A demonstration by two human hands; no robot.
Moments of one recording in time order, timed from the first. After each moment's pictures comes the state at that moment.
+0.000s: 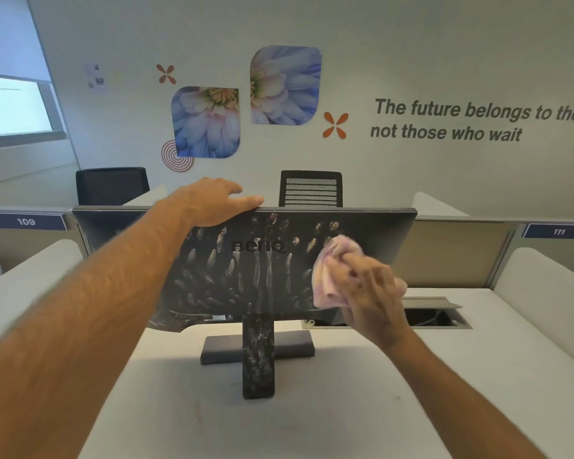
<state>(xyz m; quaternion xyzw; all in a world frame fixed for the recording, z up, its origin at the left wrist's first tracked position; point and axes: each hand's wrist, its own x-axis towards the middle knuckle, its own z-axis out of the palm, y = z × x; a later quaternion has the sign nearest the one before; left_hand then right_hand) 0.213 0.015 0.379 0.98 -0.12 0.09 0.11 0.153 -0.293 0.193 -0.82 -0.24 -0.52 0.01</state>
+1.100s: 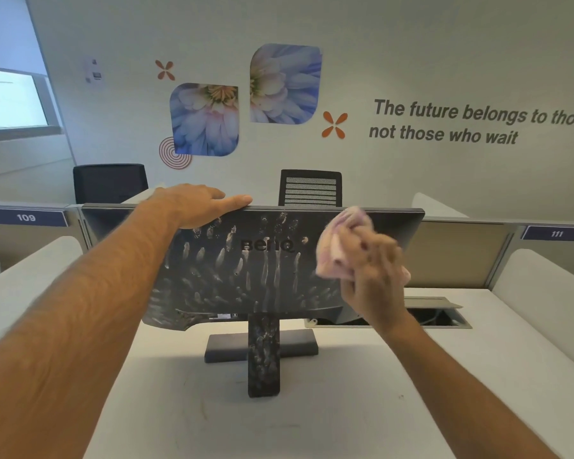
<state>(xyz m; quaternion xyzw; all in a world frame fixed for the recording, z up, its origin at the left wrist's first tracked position) 0.229 0.057 0.367 0.99 -0.09 0.03 0.07 0.158 -0.263 0.228 -0.79 -0.19 -0.57 0.09</state>
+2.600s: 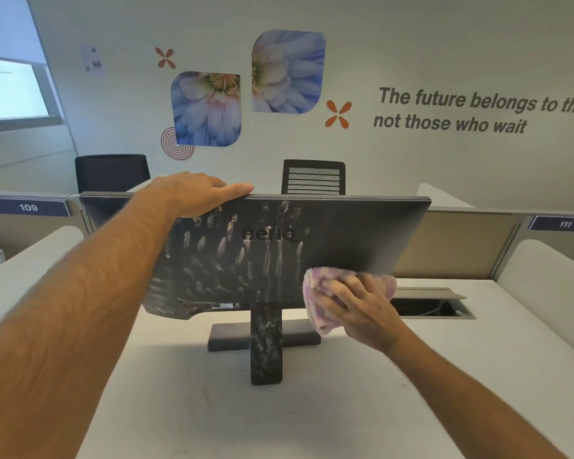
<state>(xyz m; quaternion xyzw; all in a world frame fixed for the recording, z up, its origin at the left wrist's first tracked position) 0.224 0.056 0.369 0.99 -0.10 0.02 0.10 0.161 -0.288 0.153 -0.83 -0.33 -0.40 -0.19</state>
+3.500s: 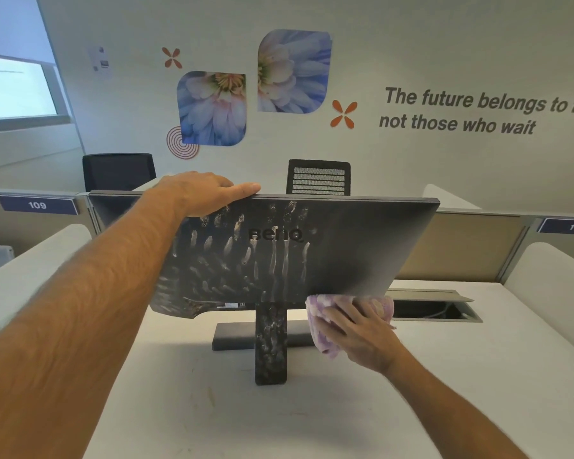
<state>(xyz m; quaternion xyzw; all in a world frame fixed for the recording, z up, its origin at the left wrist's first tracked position) 0.223 0.058 0.369 0.99 -0.09 0.02 0.09 0.157 -0.287 0.111 -0.89 -0.33 -0.24 -0.21</state>
